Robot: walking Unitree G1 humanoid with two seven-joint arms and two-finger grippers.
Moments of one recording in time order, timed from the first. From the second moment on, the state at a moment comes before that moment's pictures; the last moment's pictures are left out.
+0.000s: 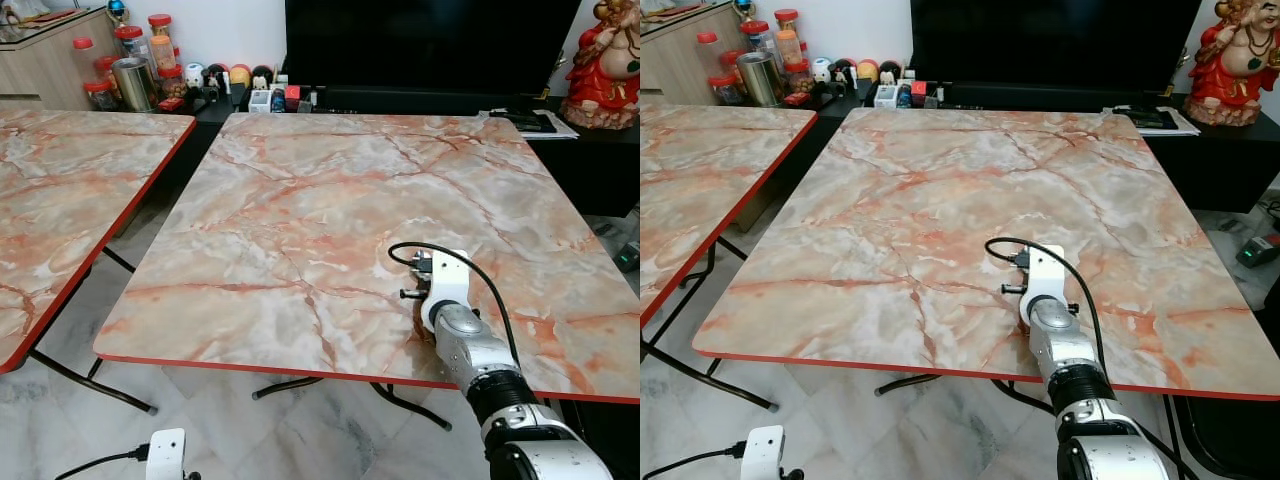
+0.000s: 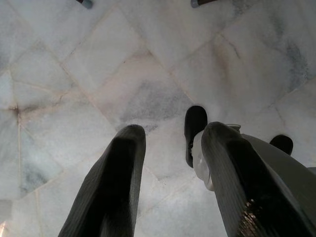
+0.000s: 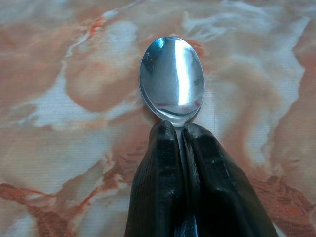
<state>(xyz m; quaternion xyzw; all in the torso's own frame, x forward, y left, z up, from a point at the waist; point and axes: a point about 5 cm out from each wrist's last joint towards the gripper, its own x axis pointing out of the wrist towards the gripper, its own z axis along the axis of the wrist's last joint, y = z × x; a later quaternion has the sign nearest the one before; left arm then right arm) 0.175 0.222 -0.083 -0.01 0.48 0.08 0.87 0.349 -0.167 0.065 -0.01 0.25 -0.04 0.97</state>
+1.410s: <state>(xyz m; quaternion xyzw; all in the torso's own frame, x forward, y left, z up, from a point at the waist) 0.176 0.215 -0.084 -0.02 0.48 0.08 0.88 0.368 -0.173 0.120 0.01 0.04 -0.06 1.00</state>
